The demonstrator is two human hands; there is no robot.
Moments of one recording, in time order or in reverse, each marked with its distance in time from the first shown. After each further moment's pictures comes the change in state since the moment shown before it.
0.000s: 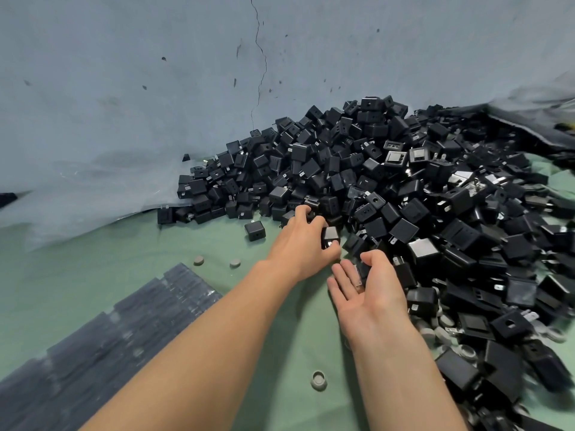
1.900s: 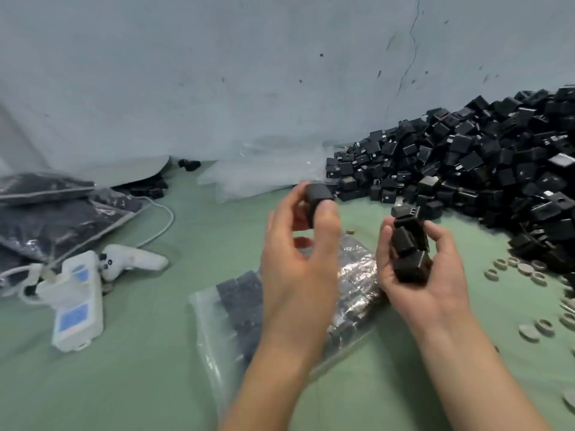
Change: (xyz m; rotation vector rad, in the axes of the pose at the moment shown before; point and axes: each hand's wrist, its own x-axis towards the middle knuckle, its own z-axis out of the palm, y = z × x) left_hand -0.246 -0.030 -0.145 -0.799 0.882 -0.277; right_hand -0.071 0.102 0.050 0.363 -0.503 0.362
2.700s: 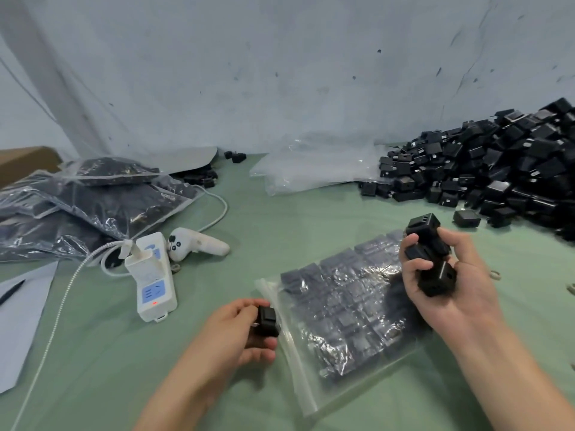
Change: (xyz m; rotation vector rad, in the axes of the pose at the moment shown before) left_hand -0.011 -0.056 -0.179 -0.048 0.019 -0.928; right_hand -0.007 0.061 -0.001 -0.286 -0.079 0.103
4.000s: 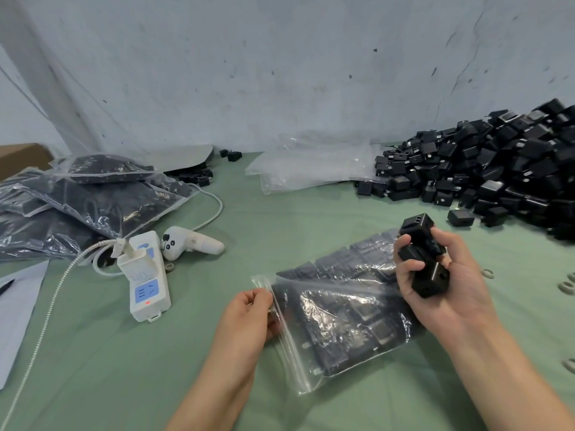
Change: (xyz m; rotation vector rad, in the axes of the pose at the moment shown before) left_hand 0.004 -0.010 0.032 -0.065 0.053 0.151; right_hand -0.003 0.002 0.001 -0.046 -0.008 -0.002
